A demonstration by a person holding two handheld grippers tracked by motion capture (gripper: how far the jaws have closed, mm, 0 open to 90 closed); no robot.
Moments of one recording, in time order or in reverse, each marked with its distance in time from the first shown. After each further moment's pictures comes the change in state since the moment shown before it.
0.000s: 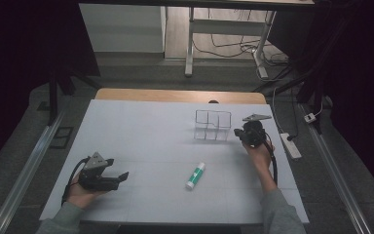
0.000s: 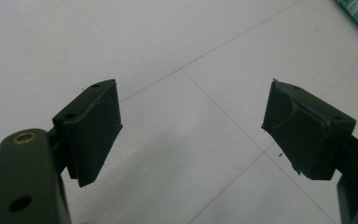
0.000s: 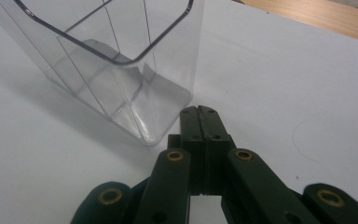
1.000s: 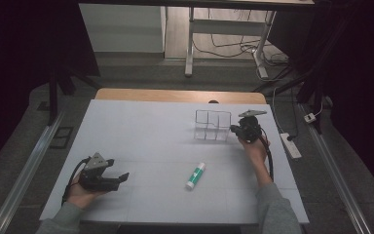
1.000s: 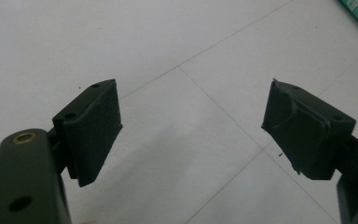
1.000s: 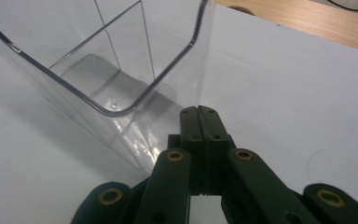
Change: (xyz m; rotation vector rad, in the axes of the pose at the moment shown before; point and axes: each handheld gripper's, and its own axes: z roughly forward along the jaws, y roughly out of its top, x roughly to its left) left arm 0.000 -0.001 0.001 0.007 -0.006 0.005; right arm -0.001 0.012 0.017 -0.001 0.029 -0.003
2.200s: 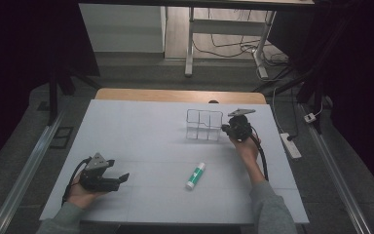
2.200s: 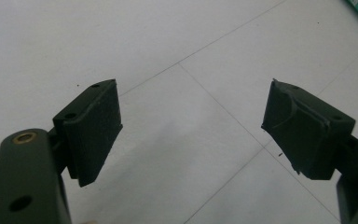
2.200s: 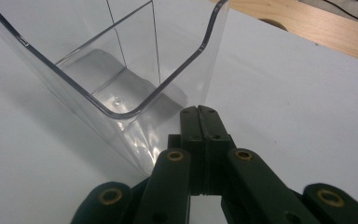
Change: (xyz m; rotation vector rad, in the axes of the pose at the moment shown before) left arm -0.001 0.000 0.001 0.010 0.001 0.005; right arm 0.025 0.013 0.015 0.002 0.021 -0.059
